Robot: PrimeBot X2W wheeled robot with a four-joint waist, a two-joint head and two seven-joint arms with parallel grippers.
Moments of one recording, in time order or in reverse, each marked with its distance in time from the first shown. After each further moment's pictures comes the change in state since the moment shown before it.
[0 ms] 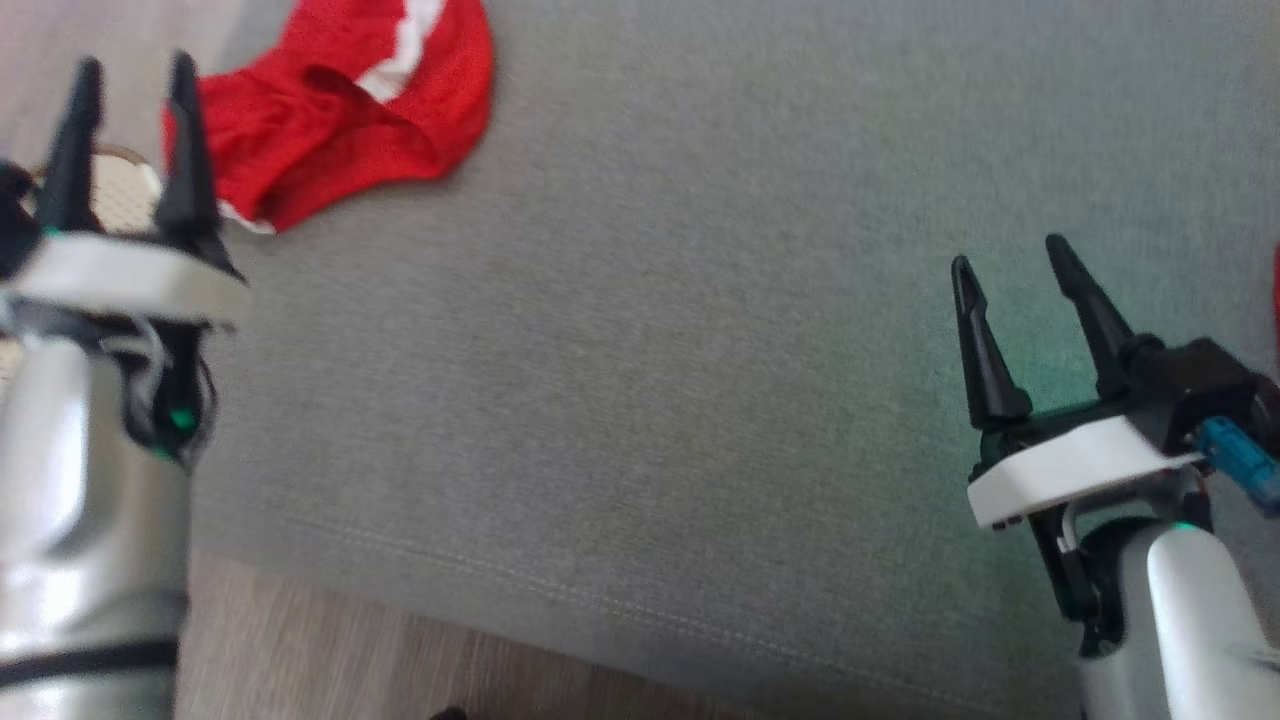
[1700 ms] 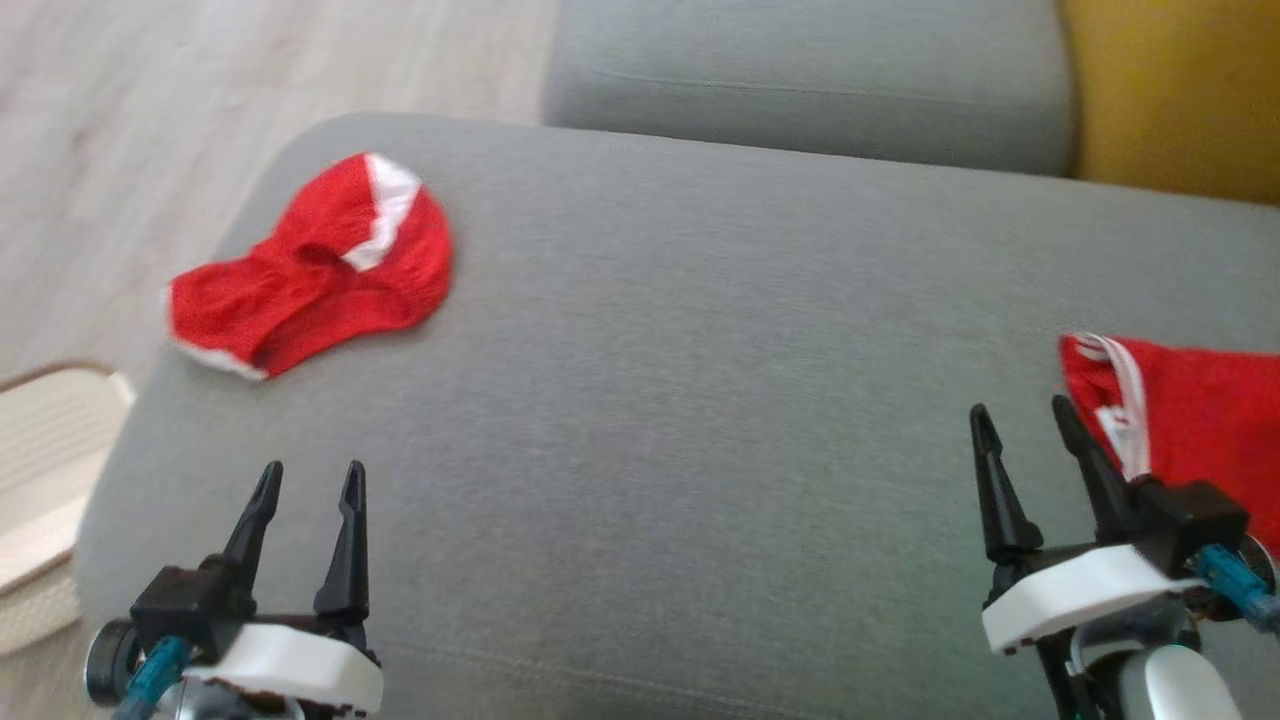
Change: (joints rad) left arm 0.676 -0.068 -0.074 -0.368 0.114 0.085 0.047; right arm 0.182 0.002 -0.048 0.121 0.091 0.000 -0.102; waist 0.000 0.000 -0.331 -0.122
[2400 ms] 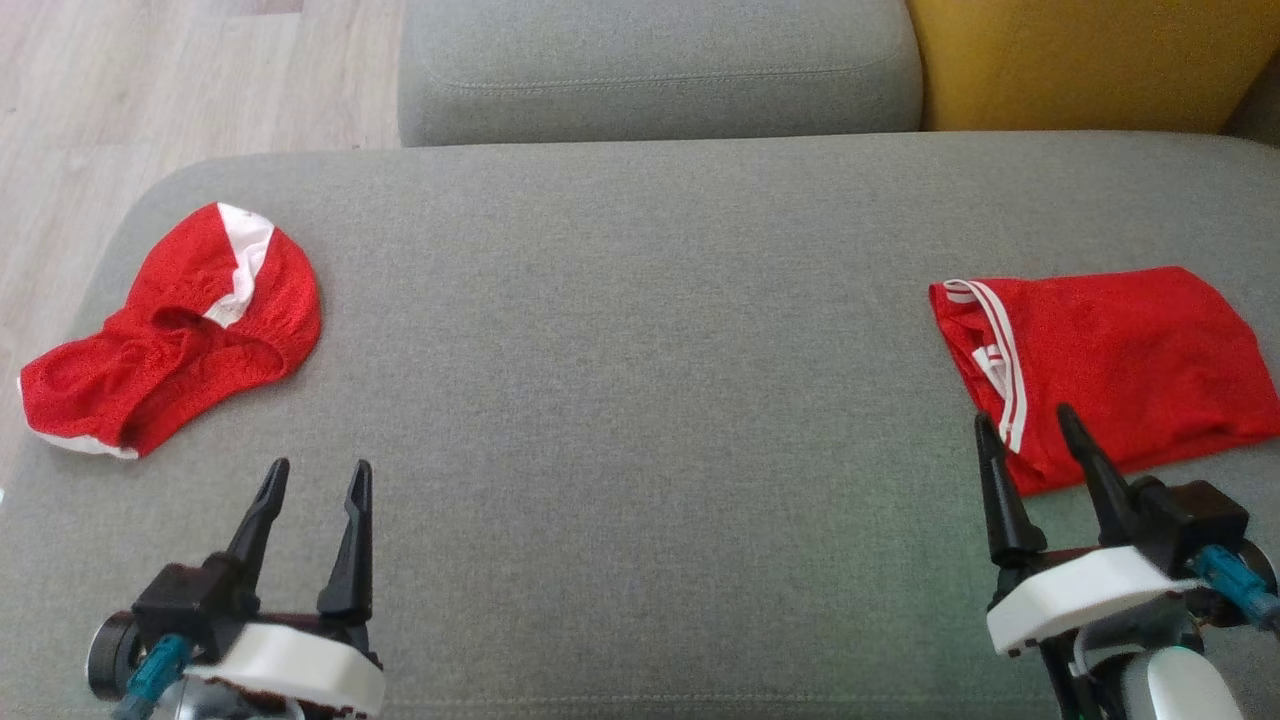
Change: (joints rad) left arm 0.003 0.001 0.004 -0.011 0.009 -0.024 0.011; right arm -0.004 -0.001 -0.006 0.032 0.000 0.000 0.000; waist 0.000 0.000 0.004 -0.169
